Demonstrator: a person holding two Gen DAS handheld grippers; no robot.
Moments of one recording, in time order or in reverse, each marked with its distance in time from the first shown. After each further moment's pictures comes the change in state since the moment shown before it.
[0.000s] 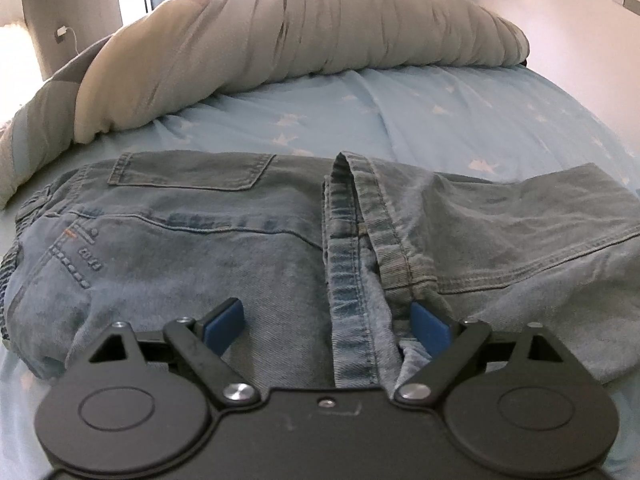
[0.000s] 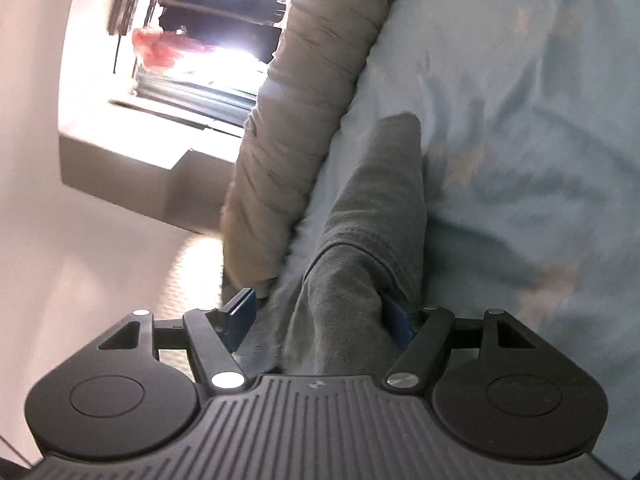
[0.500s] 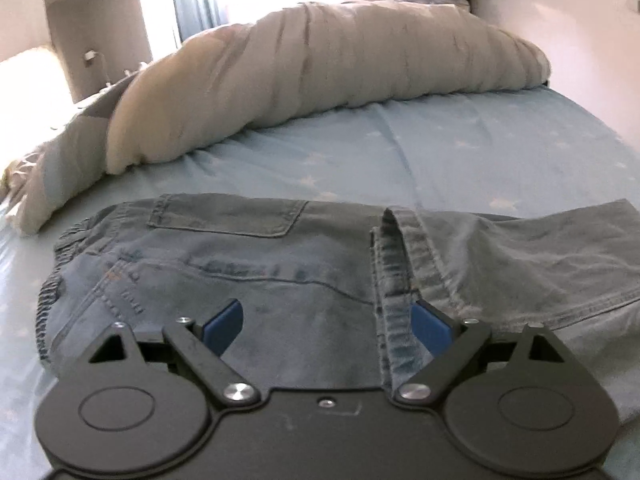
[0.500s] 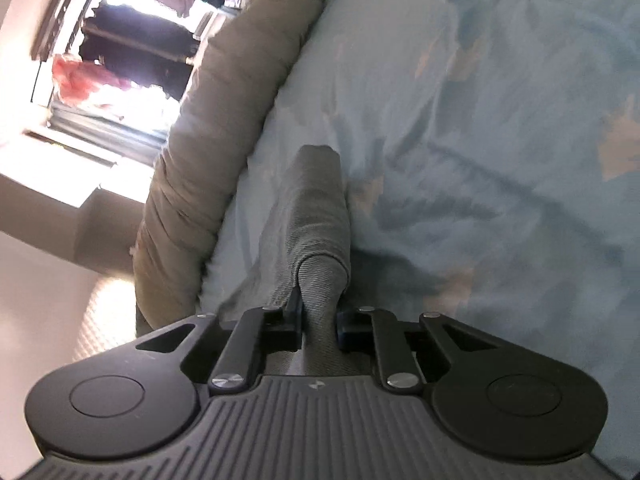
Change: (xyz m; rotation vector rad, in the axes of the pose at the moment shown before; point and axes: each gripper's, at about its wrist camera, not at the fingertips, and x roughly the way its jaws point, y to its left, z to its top) left arm -0.016 -0.012 0.023 0.009 -0.065 0.096; right arm -0.036 0.029 -0.016 -0.011 -0.135 -0.299
